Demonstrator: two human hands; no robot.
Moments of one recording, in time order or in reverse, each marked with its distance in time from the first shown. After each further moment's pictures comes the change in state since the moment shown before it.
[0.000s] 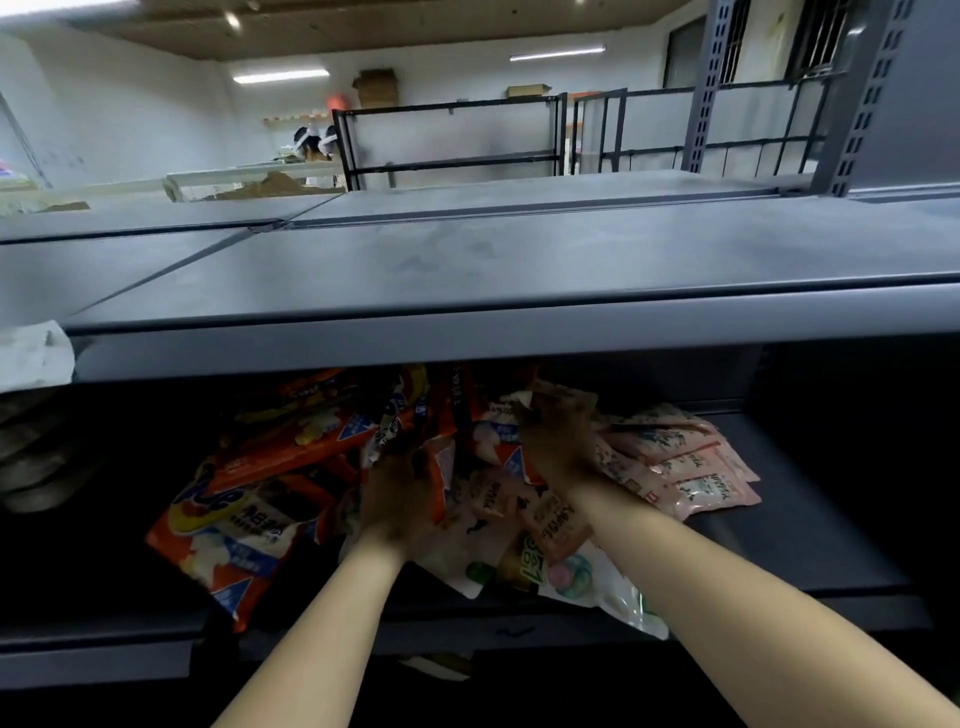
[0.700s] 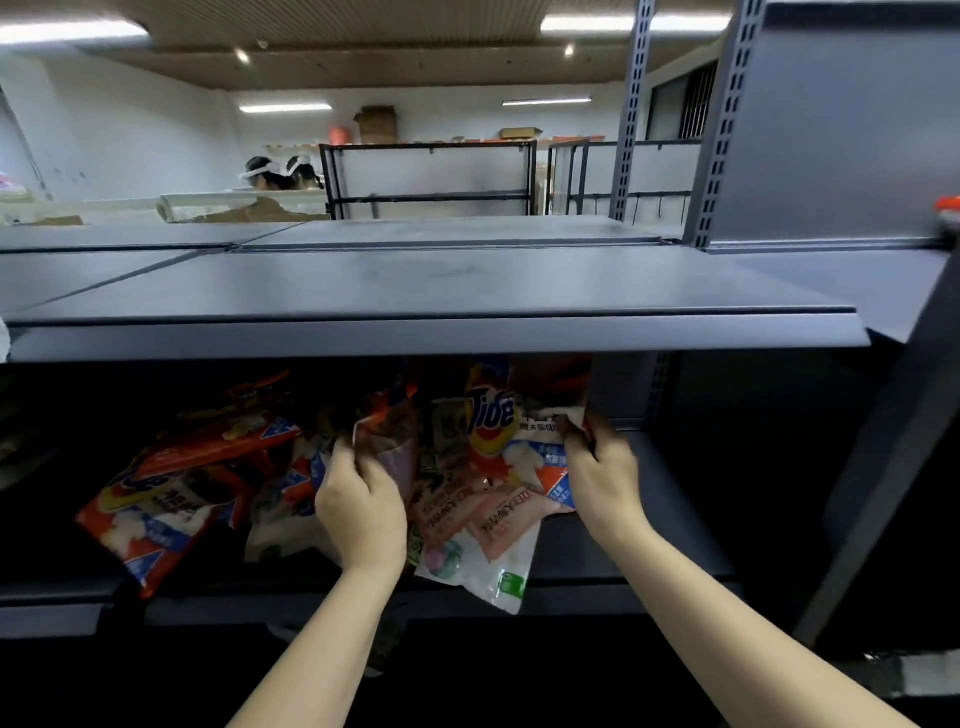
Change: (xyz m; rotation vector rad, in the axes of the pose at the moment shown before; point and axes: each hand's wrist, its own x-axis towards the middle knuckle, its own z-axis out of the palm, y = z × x) left_hand -0.102 0.114 0.051 -0.179 0.632 0.052; right_hand -0.078 0.056 -0.159 0.386 0.205 -0.063
